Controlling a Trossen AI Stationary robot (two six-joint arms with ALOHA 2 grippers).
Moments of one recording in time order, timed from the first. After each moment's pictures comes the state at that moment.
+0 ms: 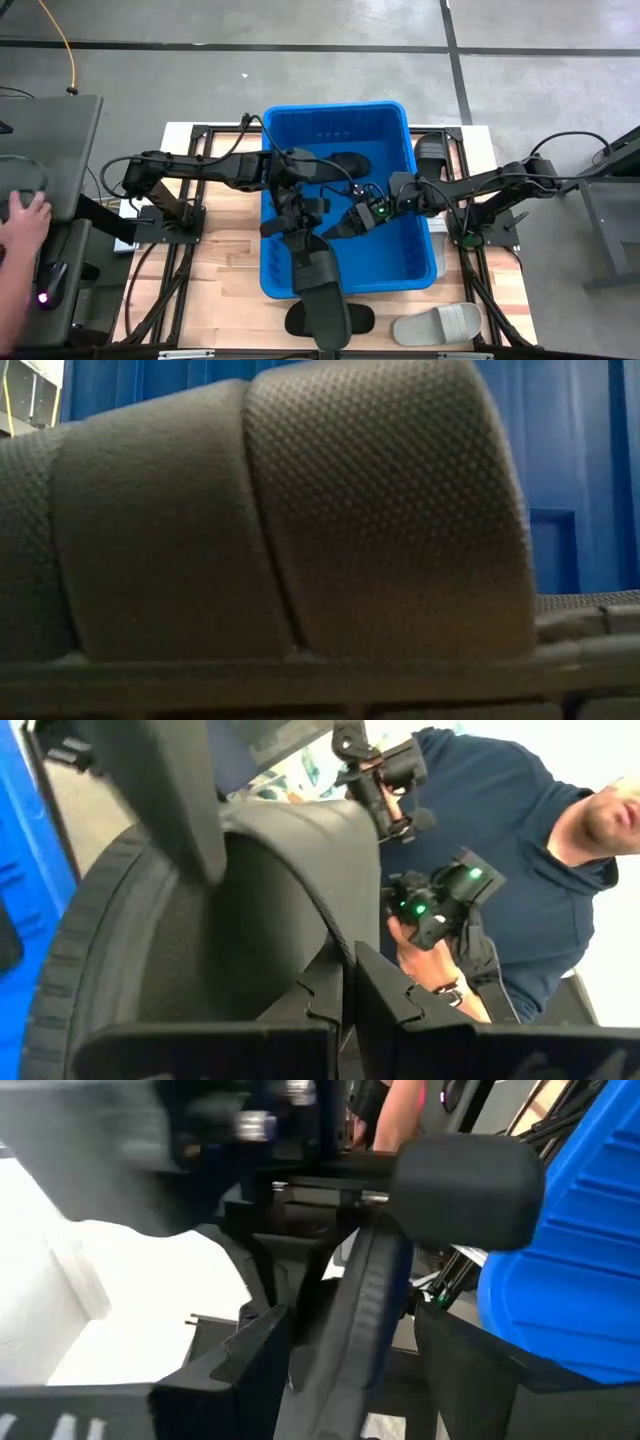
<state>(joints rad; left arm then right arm) 0.07 1.66 1.62 -0.41 1.13 -0.69 0.15 1.43 1.07 0.38 -0.30 1.35</state>
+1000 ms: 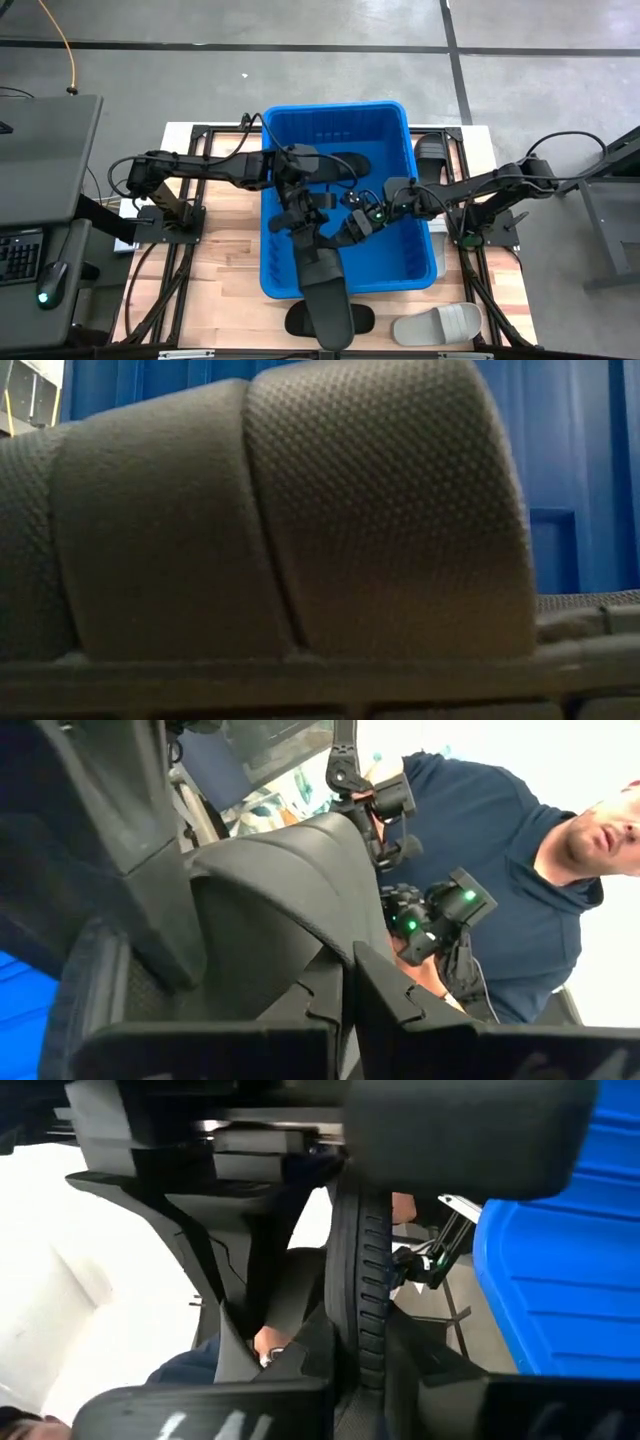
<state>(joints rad) 0.09 1.68 1.61 -0.29 1.13 -0.78 0.18 1.46 1.07 0.38 -0.36 1.40</state>
